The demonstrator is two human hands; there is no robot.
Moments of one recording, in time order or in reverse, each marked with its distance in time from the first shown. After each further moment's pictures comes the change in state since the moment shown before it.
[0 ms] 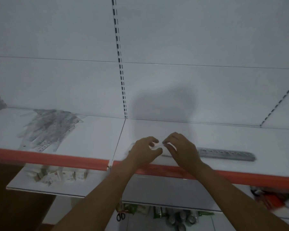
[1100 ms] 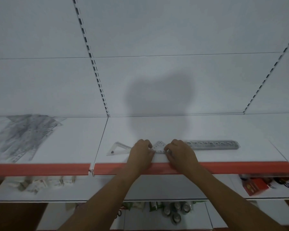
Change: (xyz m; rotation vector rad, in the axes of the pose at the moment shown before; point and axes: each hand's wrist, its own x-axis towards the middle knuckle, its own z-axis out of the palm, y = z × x) left_hand 0.027 0.003 0.071 0.304 0.055 0.062; right_hand -0.045 0.055 0.006 -0.196 -0.136 0.231
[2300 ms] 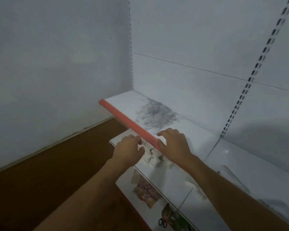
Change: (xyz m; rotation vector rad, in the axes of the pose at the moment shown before) left_hand -0.227 -0.196 -0.223 0.263 0.385 -0.637; right_hand 0.080 -0.363 0.041 0.255 -0.208 -0.683
